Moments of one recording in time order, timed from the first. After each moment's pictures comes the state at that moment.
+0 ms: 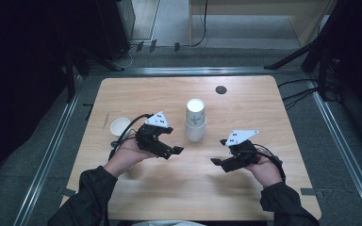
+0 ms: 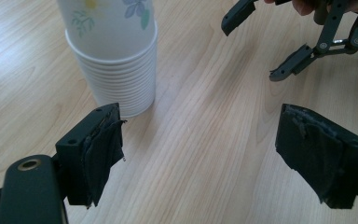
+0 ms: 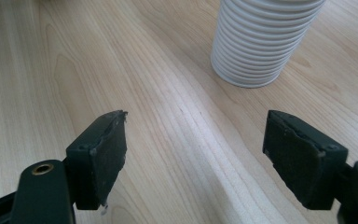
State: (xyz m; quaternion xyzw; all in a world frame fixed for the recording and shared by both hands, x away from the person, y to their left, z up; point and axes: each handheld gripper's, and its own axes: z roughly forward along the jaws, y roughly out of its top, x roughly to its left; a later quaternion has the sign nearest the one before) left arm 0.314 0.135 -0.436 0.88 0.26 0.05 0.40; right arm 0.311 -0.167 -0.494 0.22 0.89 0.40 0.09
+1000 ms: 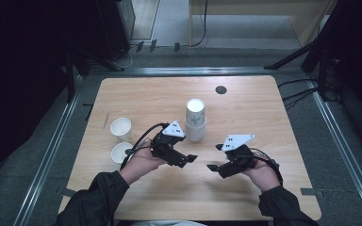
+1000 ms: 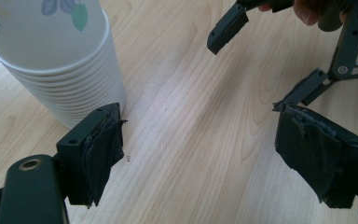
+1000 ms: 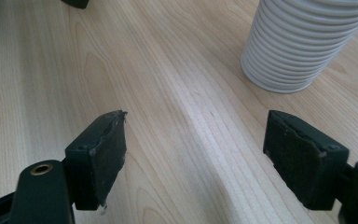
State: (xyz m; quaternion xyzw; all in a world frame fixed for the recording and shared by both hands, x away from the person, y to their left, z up) left arm 0.302 0.098 -0.456 0.88 0.26 0.06 0.38; right arm 0.299 -0.157 -0.494 0.20 0.89 0.40 0.07
